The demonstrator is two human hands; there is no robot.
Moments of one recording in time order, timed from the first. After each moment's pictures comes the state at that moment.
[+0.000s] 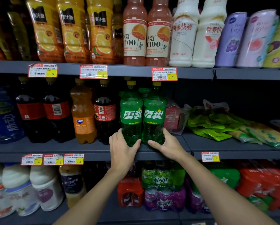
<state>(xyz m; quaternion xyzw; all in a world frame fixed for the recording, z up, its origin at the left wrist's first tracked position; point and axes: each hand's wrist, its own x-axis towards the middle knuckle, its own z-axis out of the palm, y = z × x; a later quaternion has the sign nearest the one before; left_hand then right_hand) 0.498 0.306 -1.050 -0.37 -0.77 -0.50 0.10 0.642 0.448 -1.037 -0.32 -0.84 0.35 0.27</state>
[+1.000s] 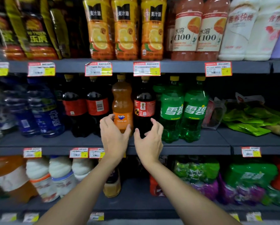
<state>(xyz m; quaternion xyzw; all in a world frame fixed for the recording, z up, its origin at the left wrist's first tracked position) 0.365 0.211 -1.019 -0.33 -0.76 -0.53 0.20 0.463 0.263 -1.031 -0.40 -0.71 0.24 0.52</state>
